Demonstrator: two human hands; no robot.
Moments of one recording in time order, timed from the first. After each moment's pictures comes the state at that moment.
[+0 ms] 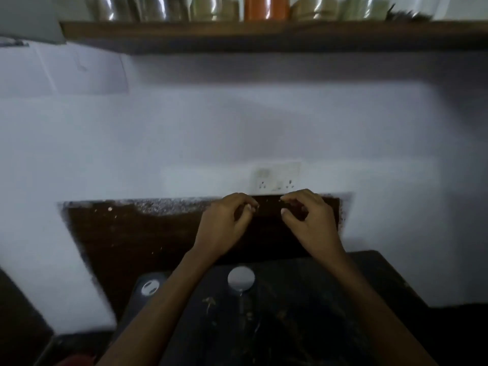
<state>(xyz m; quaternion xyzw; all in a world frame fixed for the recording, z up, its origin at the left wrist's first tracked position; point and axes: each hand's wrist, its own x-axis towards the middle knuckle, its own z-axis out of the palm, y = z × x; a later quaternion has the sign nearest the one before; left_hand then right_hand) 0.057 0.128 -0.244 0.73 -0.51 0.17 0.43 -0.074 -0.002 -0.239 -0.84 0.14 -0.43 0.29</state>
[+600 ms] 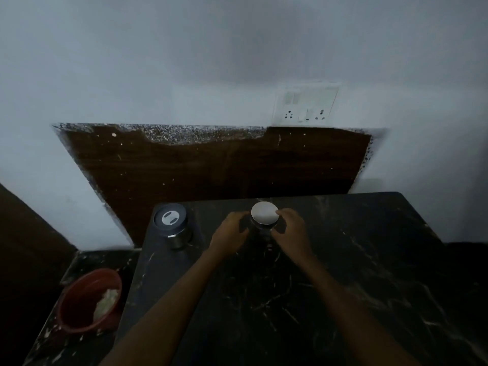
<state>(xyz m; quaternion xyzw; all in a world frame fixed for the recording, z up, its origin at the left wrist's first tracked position) 0.097 0.176 -0.446 0.85 -0.36 -0.19 0.33 -0.005 0.039 -0.472 -0.87 0.30 -0.16 0.36</state>
